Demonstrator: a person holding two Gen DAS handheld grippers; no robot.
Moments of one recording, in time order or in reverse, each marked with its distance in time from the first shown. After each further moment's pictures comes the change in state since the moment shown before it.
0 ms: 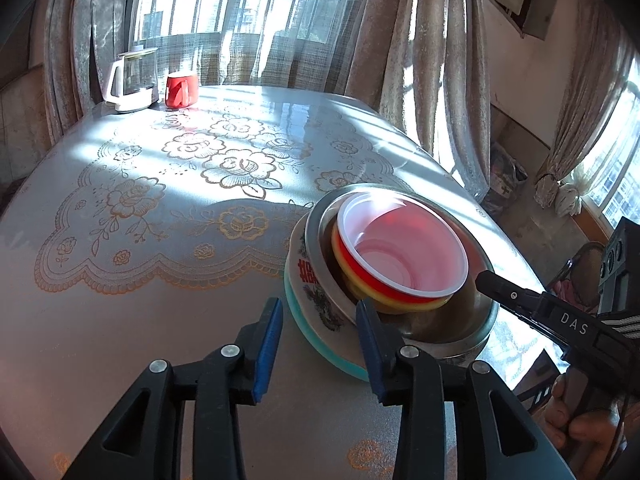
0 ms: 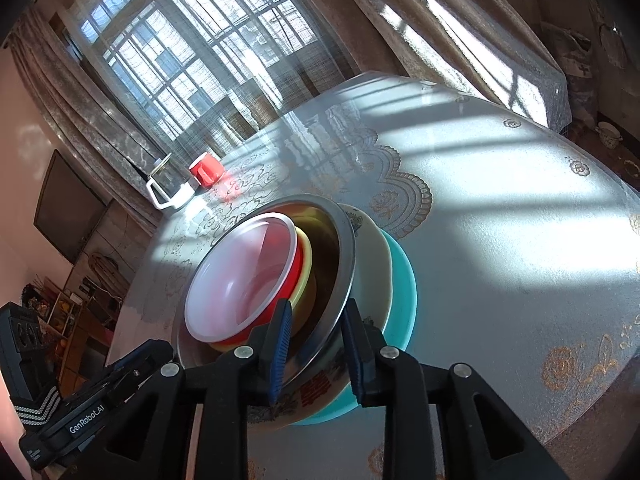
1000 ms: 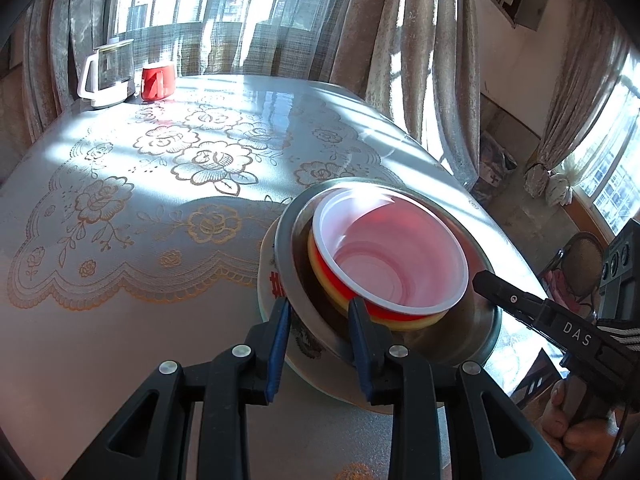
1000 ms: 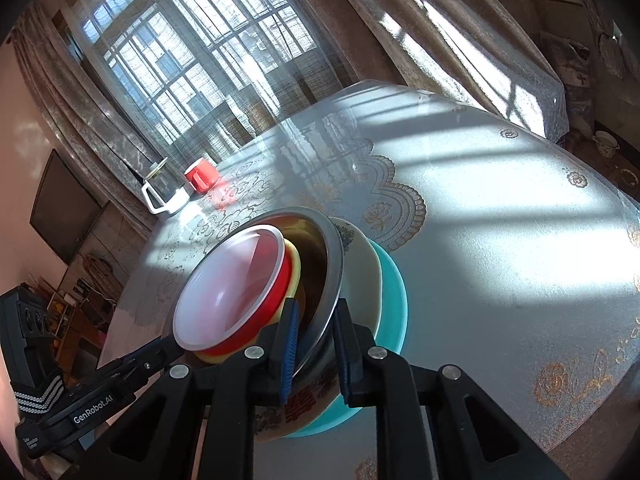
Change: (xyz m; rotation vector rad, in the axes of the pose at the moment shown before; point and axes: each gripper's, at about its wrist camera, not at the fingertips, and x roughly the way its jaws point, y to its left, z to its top) left arm 0.032 -0.011 0.013 0.026 0.045 -0.049; right arm 0.006 -0.008 0.005 -0.001 -0.018 0.001
